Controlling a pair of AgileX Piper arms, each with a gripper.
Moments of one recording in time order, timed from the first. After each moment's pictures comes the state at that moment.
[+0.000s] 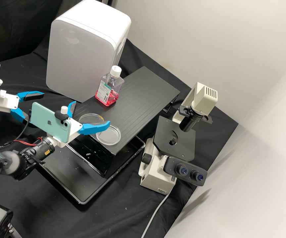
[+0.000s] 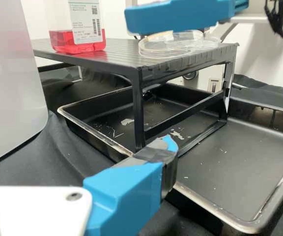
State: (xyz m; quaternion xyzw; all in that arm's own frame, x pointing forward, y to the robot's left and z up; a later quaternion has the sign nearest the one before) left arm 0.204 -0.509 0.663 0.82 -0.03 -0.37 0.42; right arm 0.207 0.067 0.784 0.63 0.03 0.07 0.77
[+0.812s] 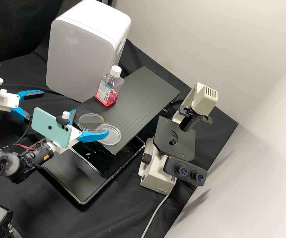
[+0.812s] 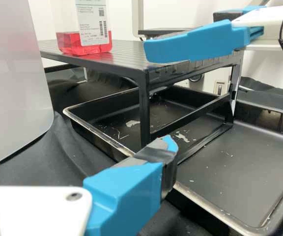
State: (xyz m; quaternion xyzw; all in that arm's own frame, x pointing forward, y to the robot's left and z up) left arm 0.207 -0.509 0.664 0.83 -0.02 -0.36 0.43; right arm 0.201 0.052 0.776 0.63 0.02 0.03 0.78
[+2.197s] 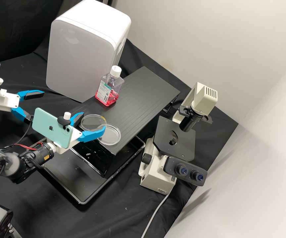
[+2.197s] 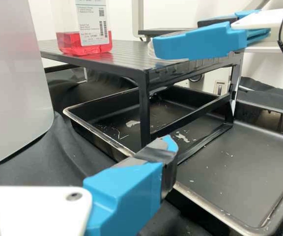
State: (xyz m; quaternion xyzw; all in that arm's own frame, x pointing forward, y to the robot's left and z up) left arm 0.207 -0.509 0.664 0.83 -0.02 -0.36 0.43; right arm 0.202 0.050 0.777 0.63 0.02 0.02 0.78
